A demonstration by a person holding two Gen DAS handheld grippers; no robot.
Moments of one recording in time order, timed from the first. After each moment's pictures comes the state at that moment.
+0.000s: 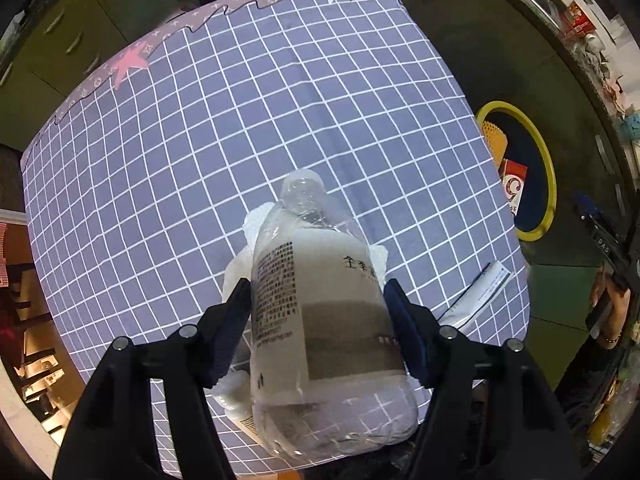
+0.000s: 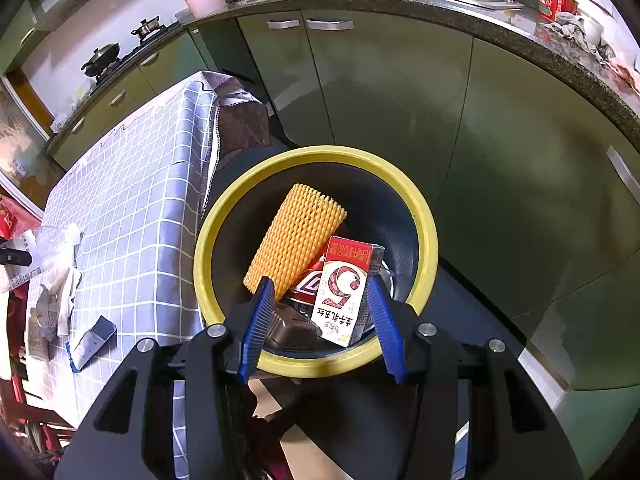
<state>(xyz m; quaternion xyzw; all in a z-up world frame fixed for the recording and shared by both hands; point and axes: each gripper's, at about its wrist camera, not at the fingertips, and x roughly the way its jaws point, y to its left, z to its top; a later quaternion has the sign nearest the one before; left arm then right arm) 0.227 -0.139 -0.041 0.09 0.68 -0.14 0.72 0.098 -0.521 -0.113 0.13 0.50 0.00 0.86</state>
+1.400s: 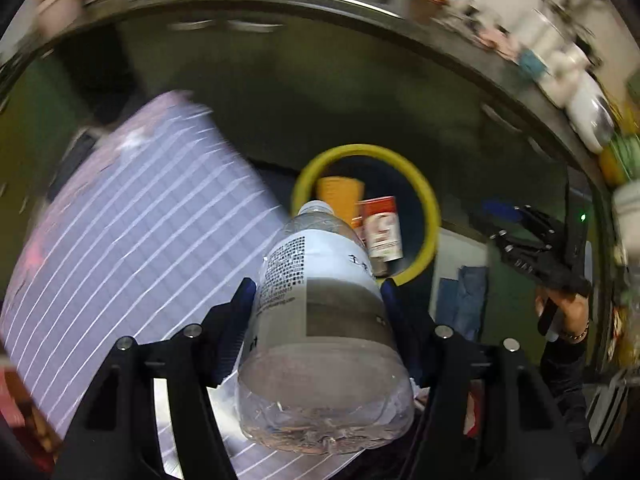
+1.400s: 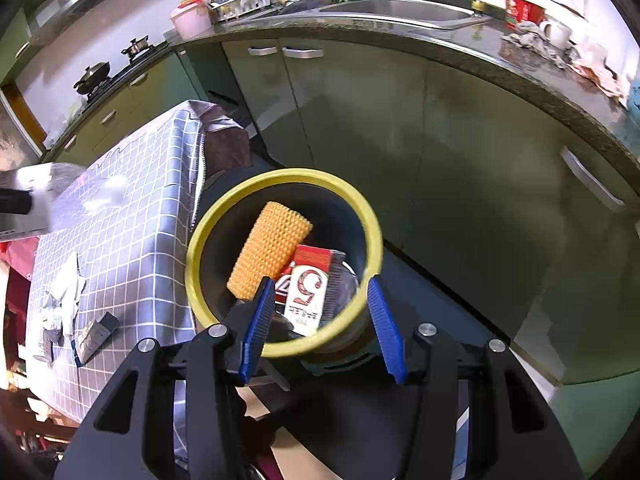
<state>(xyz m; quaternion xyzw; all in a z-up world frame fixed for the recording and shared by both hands) 0.210 -0.341 0.024 0.16 0.58 -0.33 0.73 0.057 -0.556 -0.076 0.13 0.47 -0.04 0.87</state>
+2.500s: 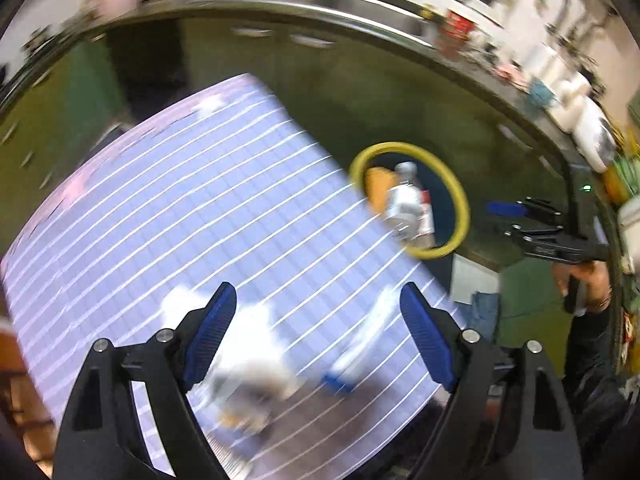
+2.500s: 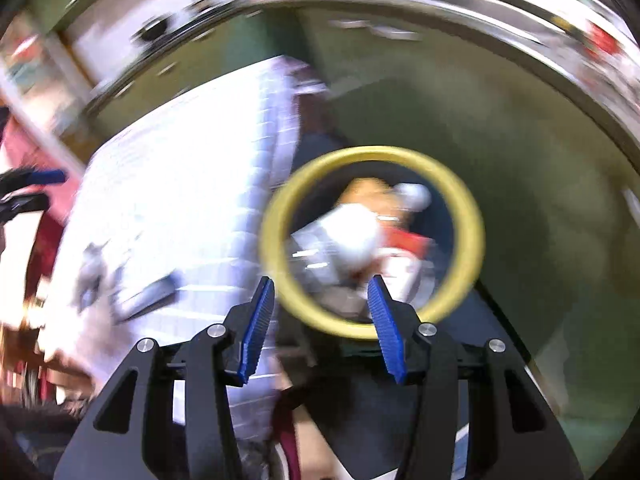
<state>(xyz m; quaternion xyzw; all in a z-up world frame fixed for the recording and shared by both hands) 0.155 -0.181 0.018 0.10 0.53 -0.27 0.80 0.069 -0.475 -0.065 0.08 0.51 0.11 0.85</state>
